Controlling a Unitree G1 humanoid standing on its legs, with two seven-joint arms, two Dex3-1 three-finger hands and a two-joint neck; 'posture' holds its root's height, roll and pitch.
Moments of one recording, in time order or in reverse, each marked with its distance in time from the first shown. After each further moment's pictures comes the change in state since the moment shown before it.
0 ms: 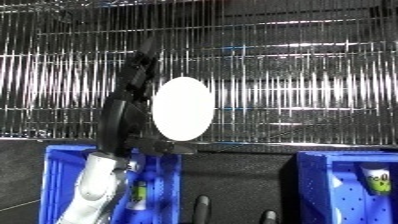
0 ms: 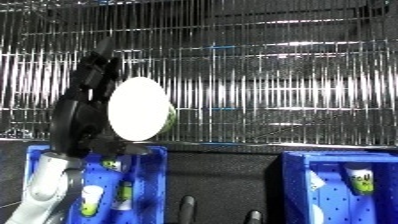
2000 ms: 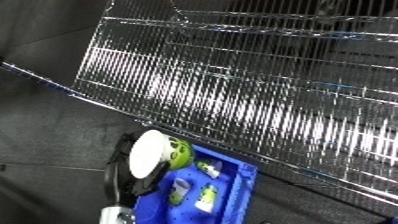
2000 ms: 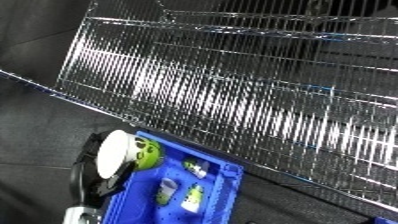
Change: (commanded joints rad) left arm 0.484 -0.076 0.329 0.175 -0.403 -0.152 -0.073; right arm 0.051 0.086 -0.172 0.367 0.058 0.031 0.064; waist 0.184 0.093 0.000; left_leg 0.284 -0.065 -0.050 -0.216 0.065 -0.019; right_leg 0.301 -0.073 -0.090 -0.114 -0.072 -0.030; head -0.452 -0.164
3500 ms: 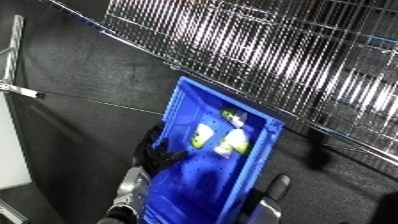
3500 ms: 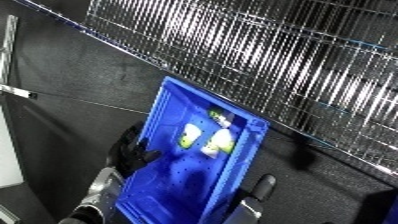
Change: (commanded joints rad) left arm -0.065 0.053 0.083 0.634 0.003 0.361 -0.213; right arm 0.041 -0.011 0.025 0.022 -0.063 -0.002 0.078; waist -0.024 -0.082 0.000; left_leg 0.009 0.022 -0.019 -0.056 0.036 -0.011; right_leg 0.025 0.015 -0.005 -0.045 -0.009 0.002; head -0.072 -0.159
